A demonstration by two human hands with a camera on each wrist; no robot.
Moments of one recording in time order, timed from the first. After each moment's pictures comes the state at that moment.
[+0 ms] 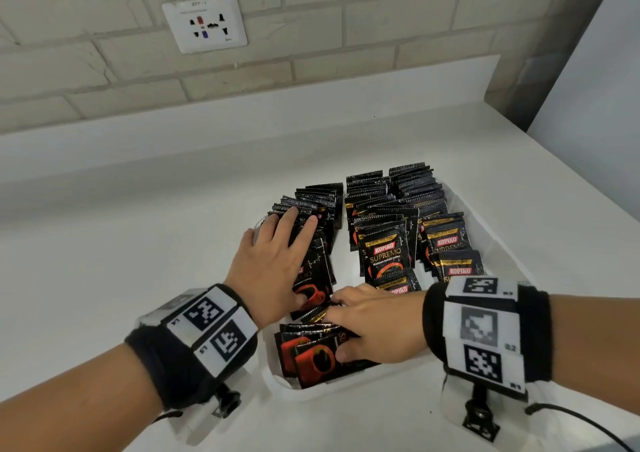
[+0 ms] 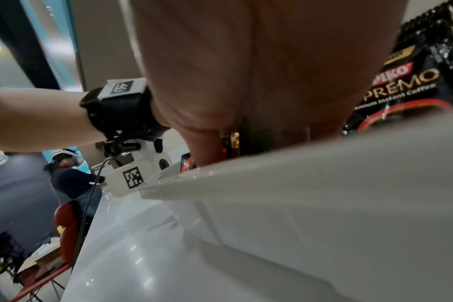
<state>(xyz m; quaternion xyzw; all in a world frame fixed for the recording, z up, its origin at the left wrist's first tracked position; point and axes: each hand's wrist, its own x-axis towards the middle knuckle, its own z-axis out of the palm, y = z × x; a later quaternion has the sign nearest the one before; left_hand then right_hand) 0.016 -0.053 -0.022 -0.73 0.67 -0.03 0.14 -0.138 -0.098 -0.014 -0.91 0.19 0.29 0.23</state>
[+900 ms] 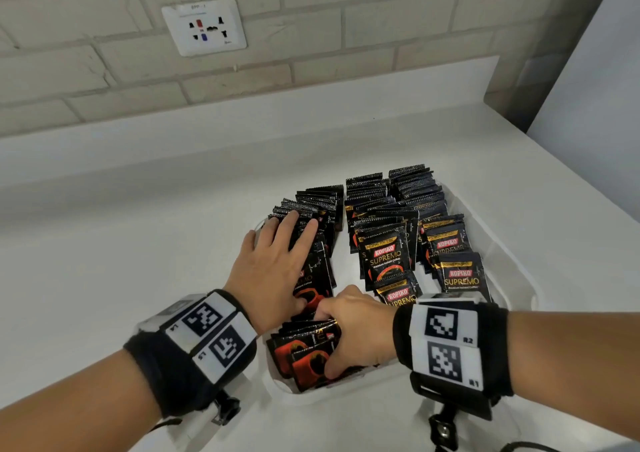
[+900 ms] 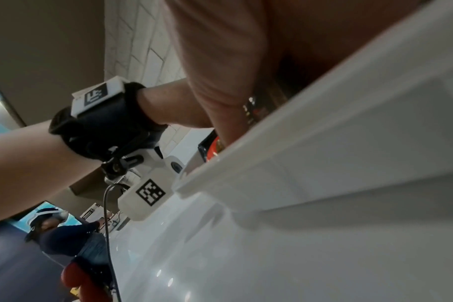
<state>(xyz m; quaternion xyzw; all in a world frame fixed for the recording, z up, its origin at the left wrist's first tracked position) 0.015 -0.052 -0.021 -0.73 0.67 -0.03 0.14 -0.126 -0.088 -0.024 -0.83 0.34 0.19 0.39</state>
